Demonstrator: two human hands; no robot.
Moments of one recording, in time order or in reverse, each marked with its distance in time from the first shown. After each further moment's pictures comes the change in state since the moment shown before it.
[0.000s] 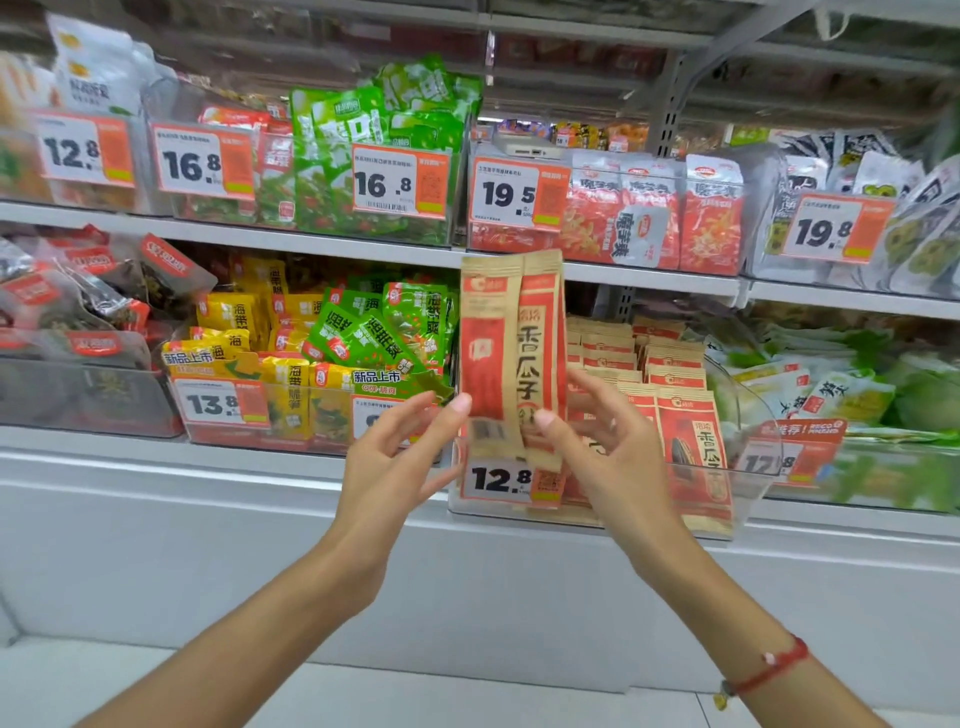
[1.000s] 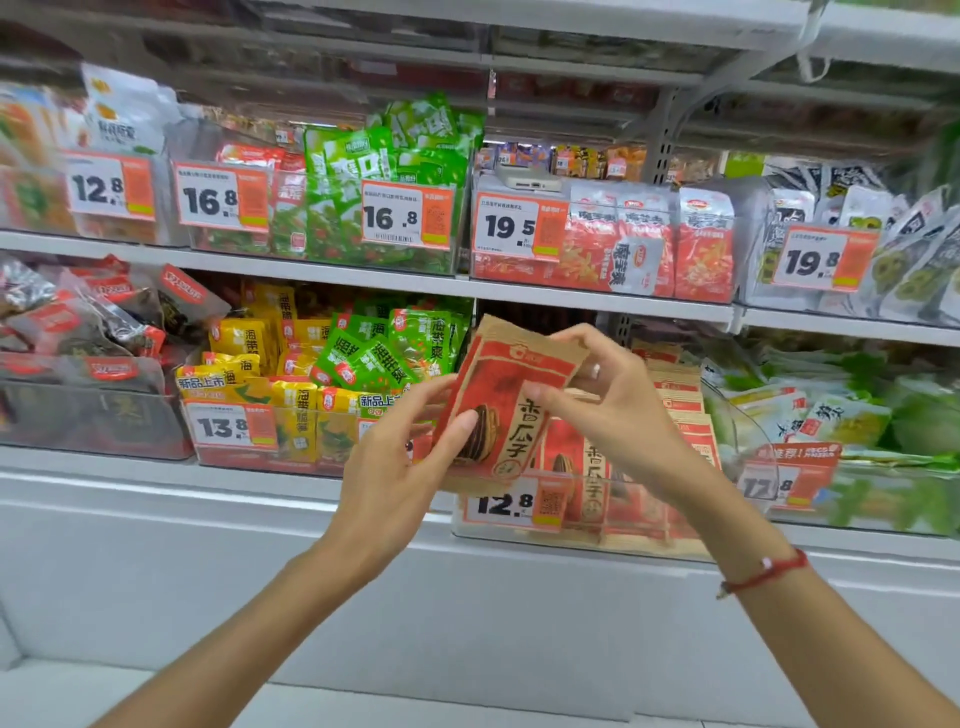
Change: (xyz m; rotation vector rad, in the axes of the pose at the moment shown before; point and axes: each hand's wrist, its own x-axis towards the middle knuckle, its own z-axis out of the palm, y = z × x) left_hand 0.021 0.006 -0.006 0.441 -0.072 0.479; right_hand 0.048 -0.040 -0.014 -0.111 -0.262 -0.140
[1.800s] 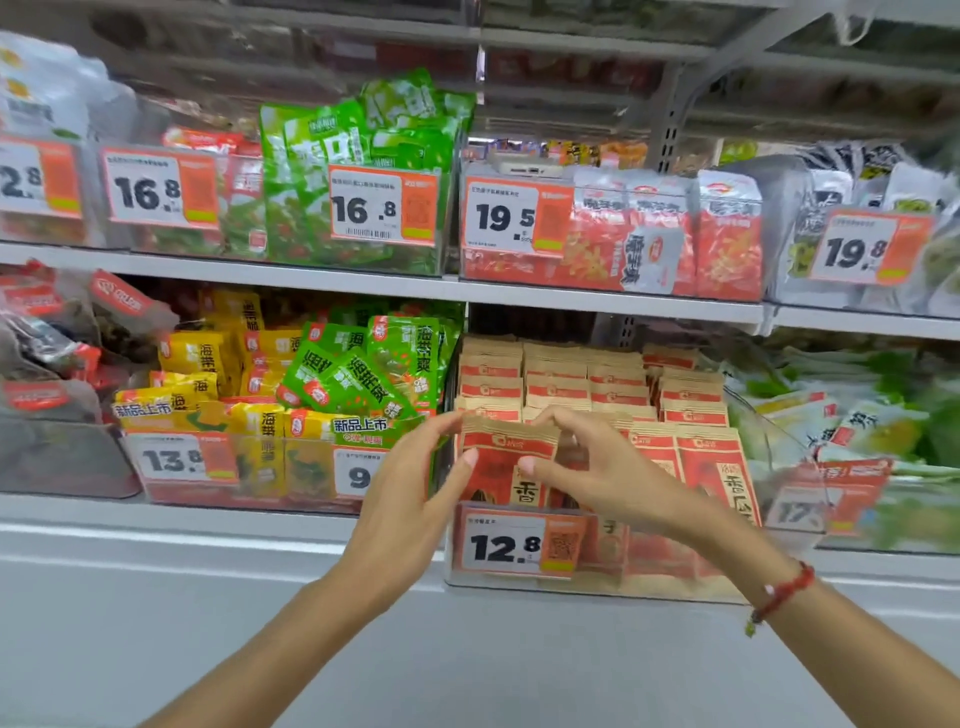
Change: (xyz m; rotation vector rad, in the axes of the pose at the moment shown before) left_hand 0.032 -0.061 0.027 0.203 -0.113 -0.057; right_hand 0.022 0.088 0.004 -0.165 -0.332 0.208
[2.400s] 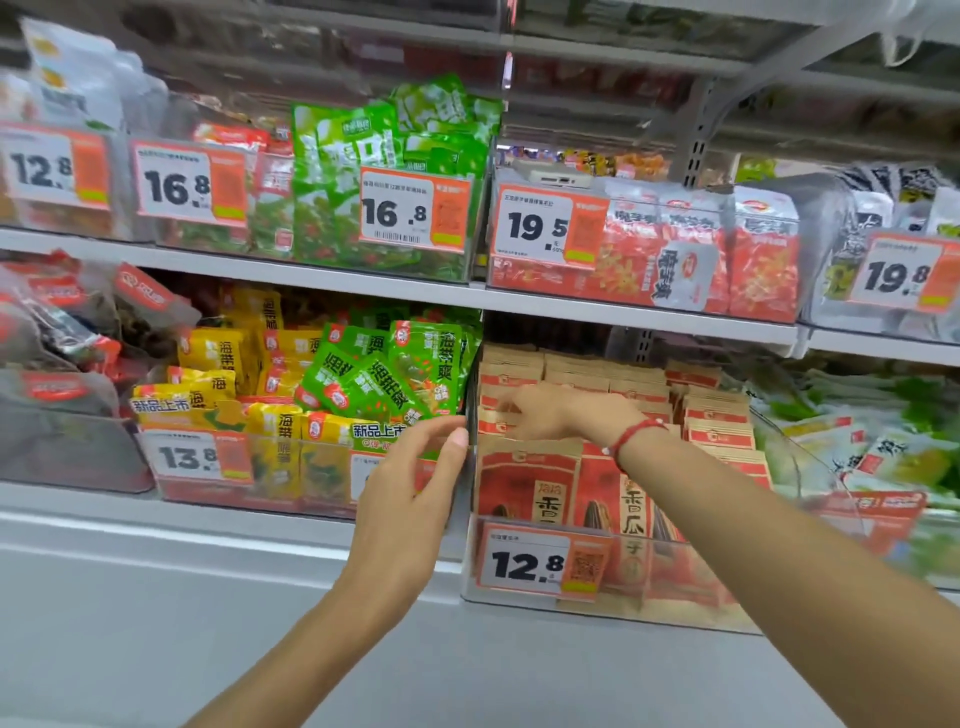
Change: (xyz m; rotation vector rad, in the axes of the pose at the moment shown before) left_hand 0.001 0.009 -0.012 -0.196 0.159 -0.180; right_hand 0.133 0.008 0.001 -0.853 -0.339 0.254
